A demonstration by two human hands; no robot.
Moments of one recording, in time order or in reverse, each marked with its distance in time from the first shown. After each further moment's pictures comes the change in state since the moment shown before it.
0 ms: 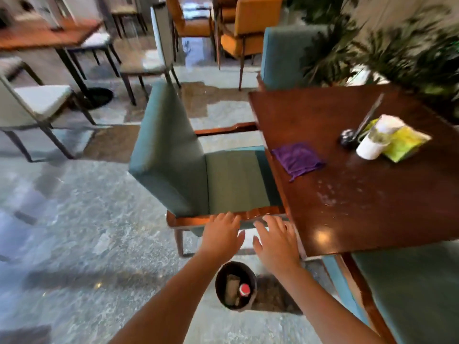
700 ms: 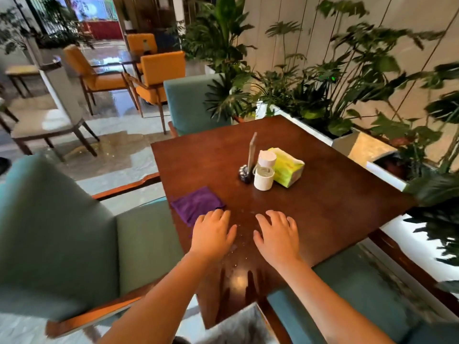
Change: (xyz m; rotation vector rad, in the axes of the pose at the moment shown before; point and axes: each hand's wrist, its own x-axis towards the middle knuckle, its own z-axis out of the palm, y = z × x) left_hand 0.201 0.226 -0.025 -0.078 0.167 0.261; right_hand 0.042 0.286 -0.082 -0.102 0.117 0.343
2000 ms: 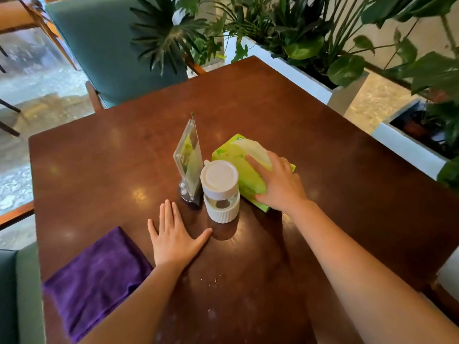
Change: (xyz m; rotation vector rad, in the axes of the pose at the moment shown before) left_hand 0.254 -0.032 0.252 0.080 -0.202 -0.401; right_hand 0.307 0.231 0.164 0.054 -0.327 0.087
